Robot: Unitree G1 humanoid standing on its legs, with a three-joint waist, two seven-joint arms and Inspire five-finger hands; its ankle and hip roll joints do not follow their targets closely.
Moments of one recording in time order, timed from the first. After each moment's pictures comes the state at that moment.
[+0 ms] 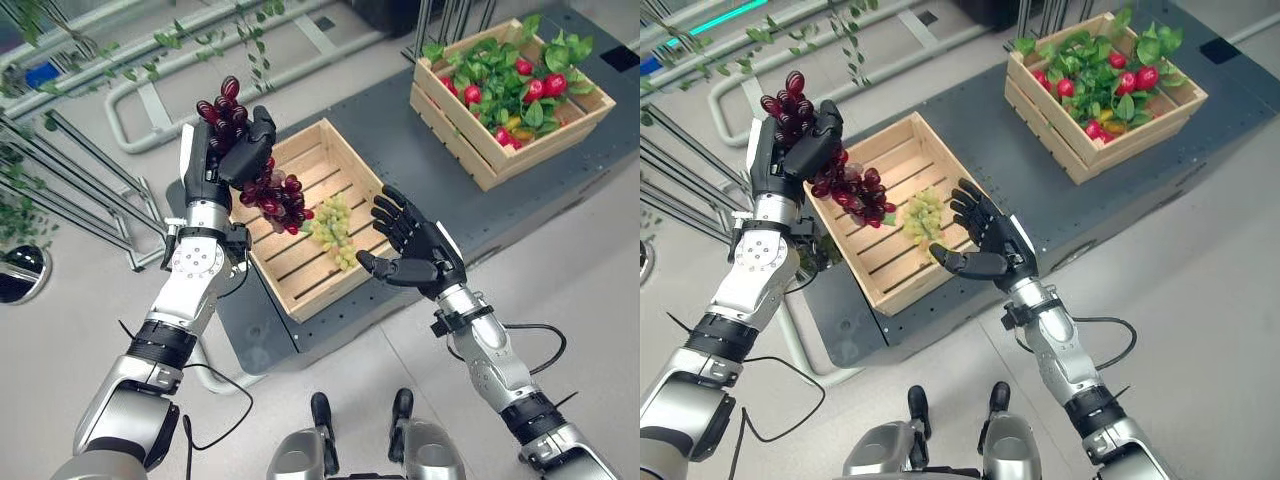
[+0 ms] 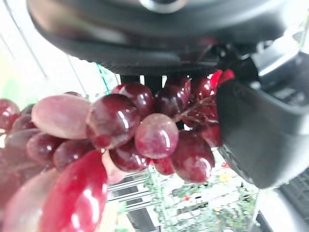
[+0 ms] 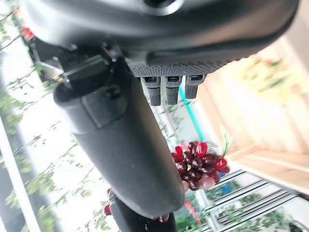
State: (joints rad) left arm -0.62 0.60 -0.25 0.34 -0.49 -0.23 0.27; right arm -0.32 -0.42 0.37 0.22 0.71 -0.33 0.18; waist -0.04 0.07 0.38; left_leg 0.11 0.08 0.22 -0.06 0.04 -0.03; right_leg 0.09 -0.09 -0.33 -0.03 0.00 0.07
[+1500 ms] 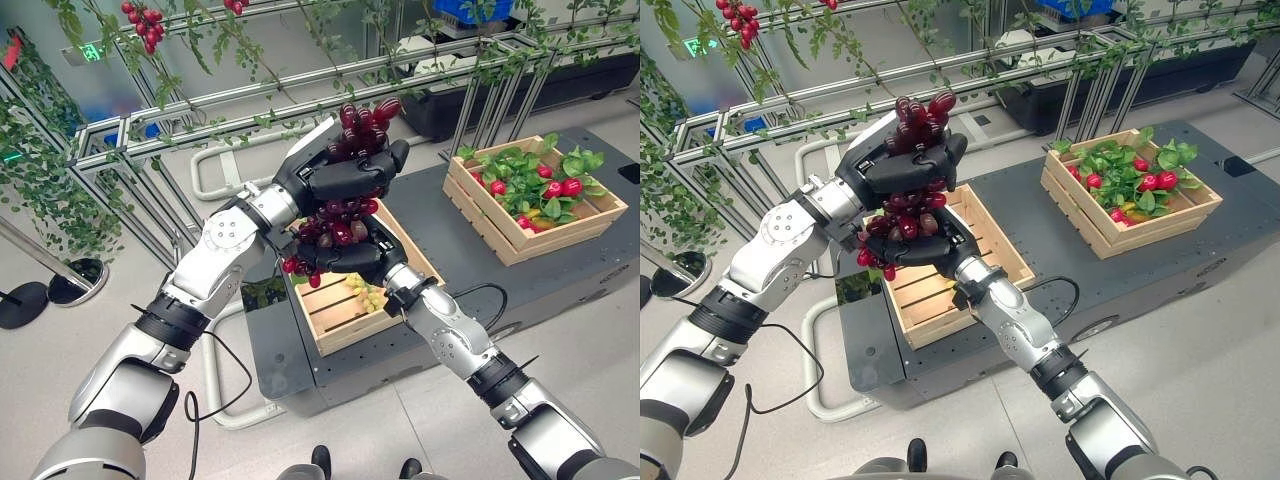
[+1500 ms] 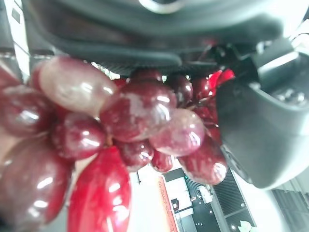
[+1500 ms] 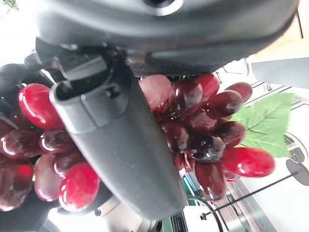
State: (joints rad) left arm -0.78 0.64 -0.46 0.16 -0.68 -0.07 -0.28; right arm -0.55 -0.33 0.57 0.23 0.91 -0.09 0.09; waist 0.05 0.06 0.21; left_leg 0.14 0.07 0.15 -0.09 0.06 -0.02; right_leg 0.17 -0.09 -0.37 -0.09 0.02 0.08
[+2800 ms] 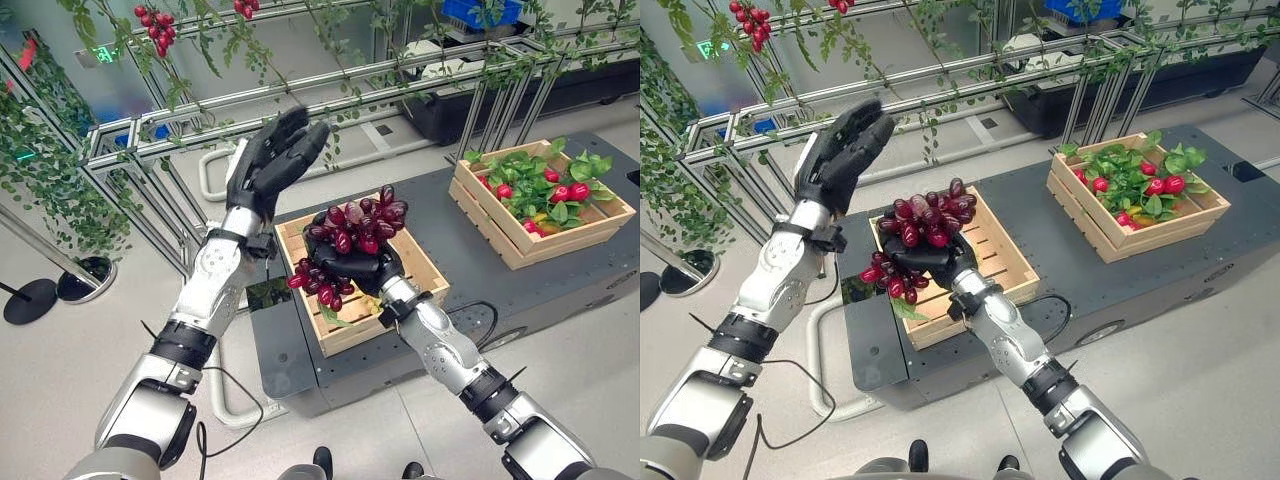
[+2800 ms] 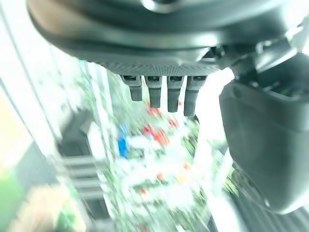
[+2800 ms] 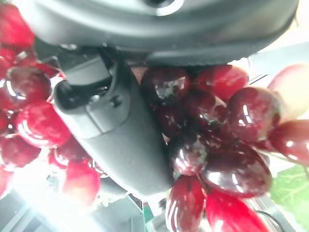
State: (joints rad) left arm -0.60 0.52 -0.27 0.40 -0.63 -0.17 0.11; right arm -0.46 -0.28 0.59 0.25 0.92 -0.18 0.09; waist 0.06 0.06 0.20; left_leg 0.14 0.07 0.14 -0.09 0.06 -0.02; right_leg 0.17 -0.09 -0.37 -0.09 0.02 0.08
